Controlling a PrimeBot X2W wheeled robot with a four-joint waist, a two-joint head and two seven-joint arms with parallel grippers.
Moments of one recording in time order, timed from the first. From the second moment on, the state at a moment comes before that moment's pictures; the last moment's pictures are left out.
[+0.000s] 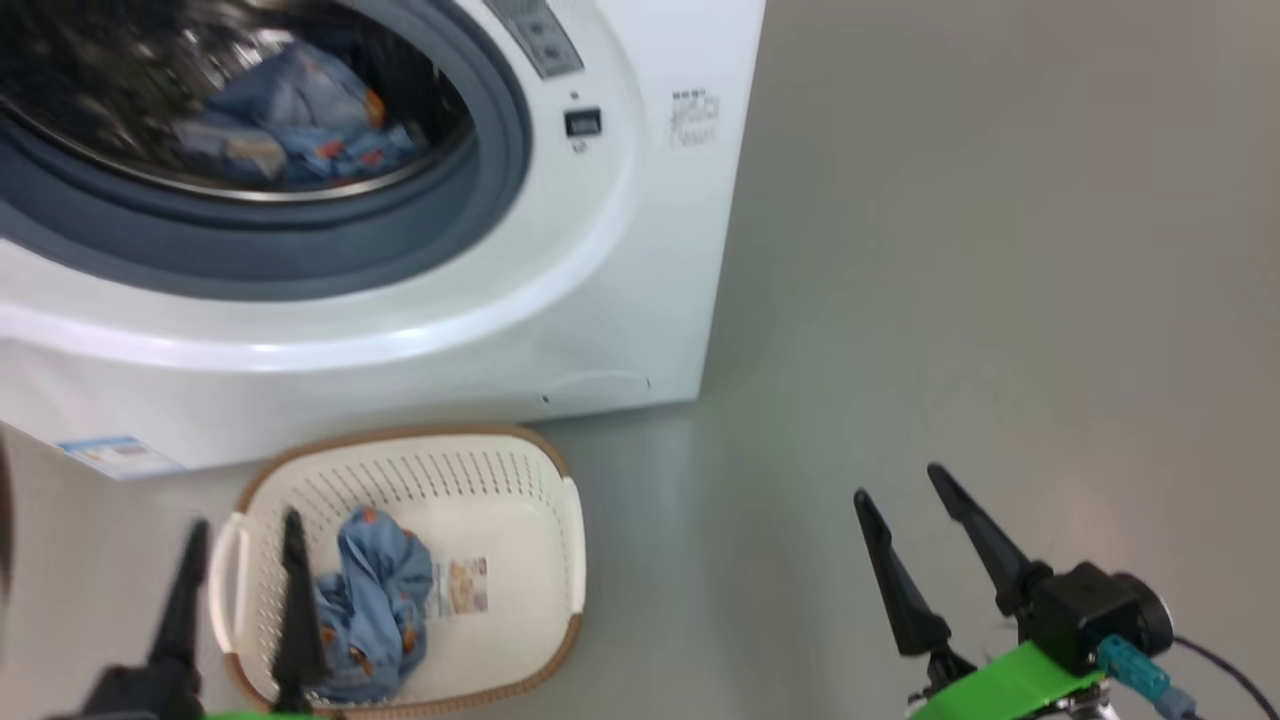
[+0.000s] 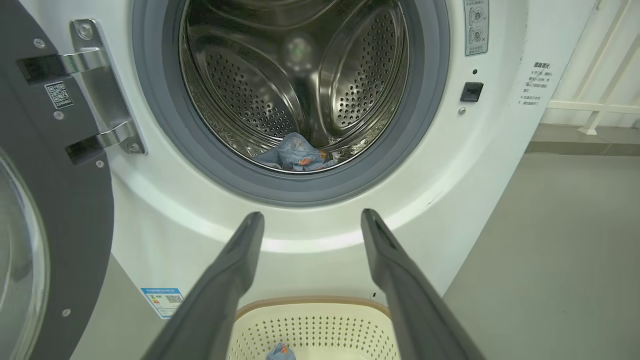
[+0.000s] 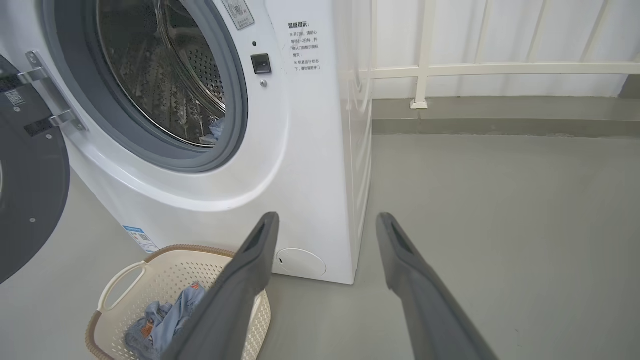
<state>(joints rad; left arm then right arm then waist) 0.02 0.24 -0.21 -0.08 -0.37 0.22 -0.24 -0.02 -0.05 0.12 -0.01 0.13 0.13 -0.19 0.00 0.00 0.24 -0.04</state>
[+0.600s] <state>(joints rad) 0.14 0.24 -0.28 -0.06 -0.37 0.22 -0.22 0.11 -0.05 0.08 -0.13 0.12 0.13 -0.13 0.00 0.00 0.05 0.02</state>
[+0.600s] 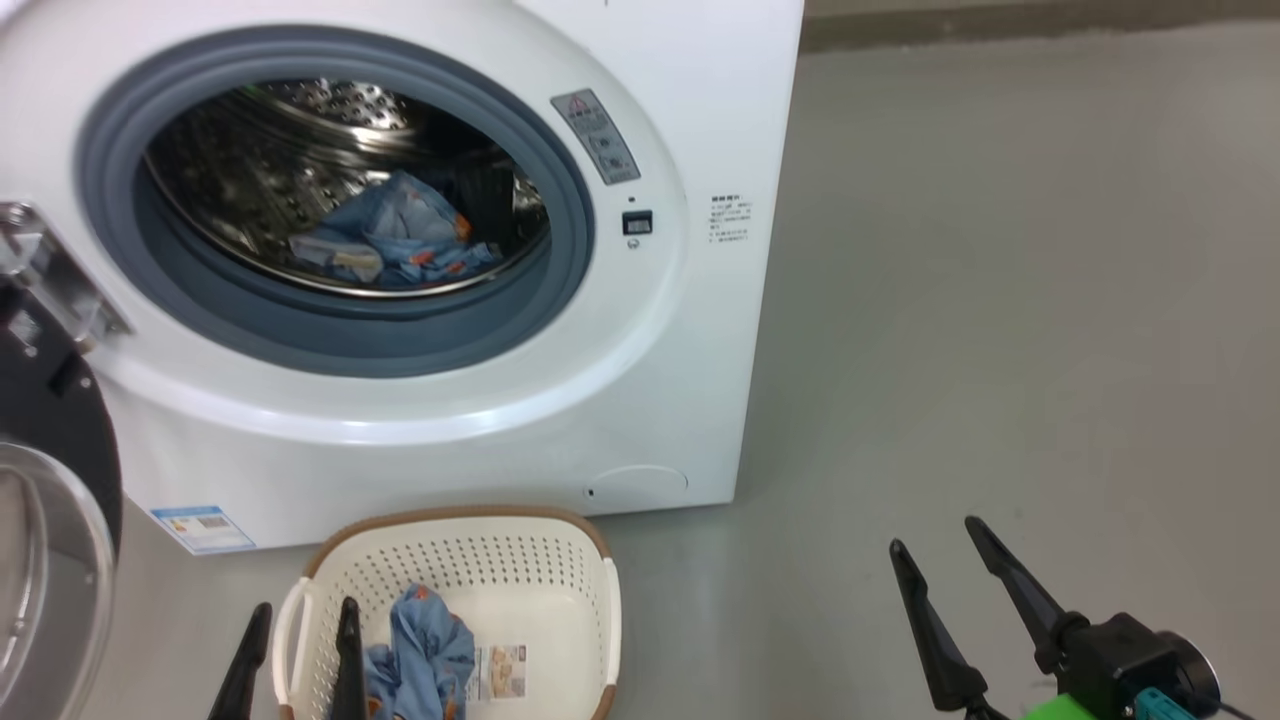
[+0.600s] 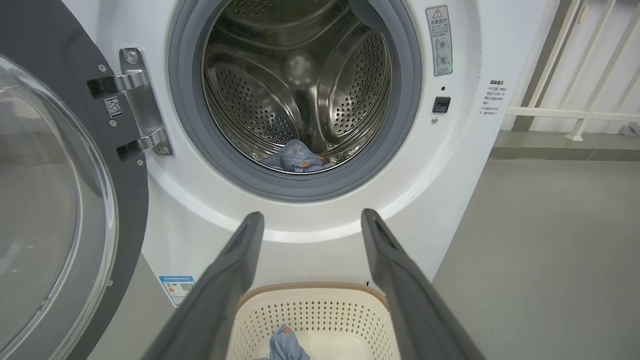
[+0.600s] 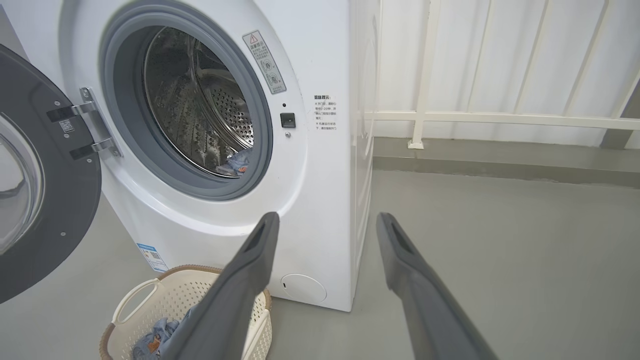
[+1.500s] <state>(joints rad) 0.15 0.25 -0.30 -0.05 -0.38 0.21 -0.22 0.17 -0.05 0.06 -0.16 0.12 0.13 -0.11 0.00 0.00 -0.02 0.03</state>
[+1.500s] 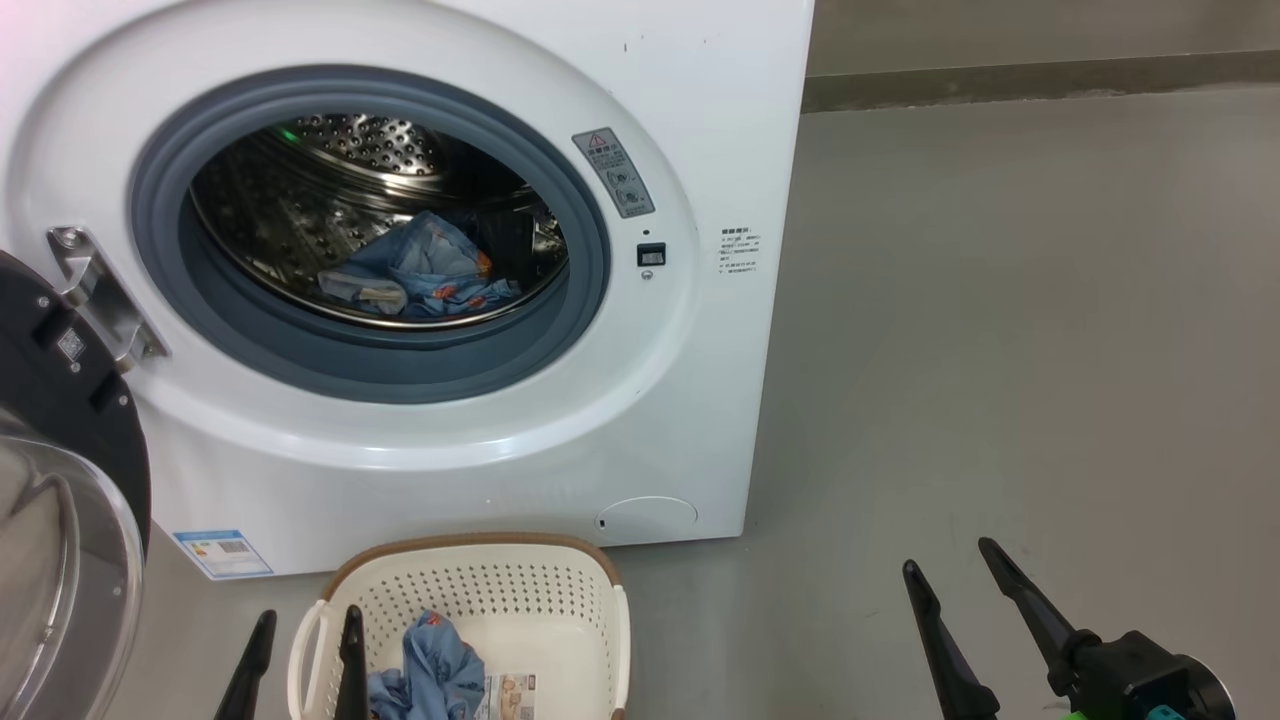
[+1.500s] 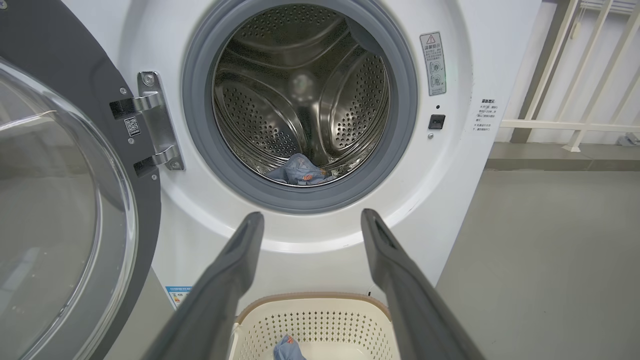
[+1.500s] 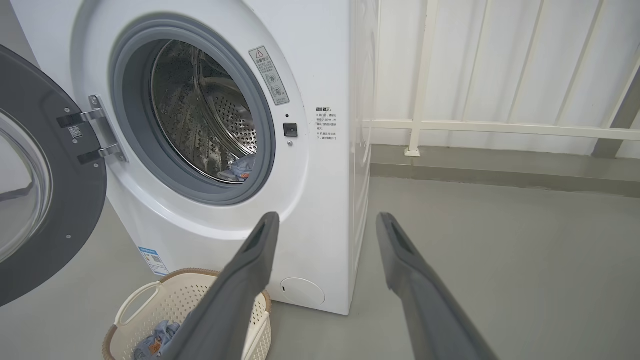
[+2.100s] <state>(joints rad) 0.05 0.23 -0.31 0.20 -0.41 0.21 -0.18 0.16 -0.05 0.09 -0.17 0.12 0.13 -0.09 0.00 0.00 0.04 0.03</state>
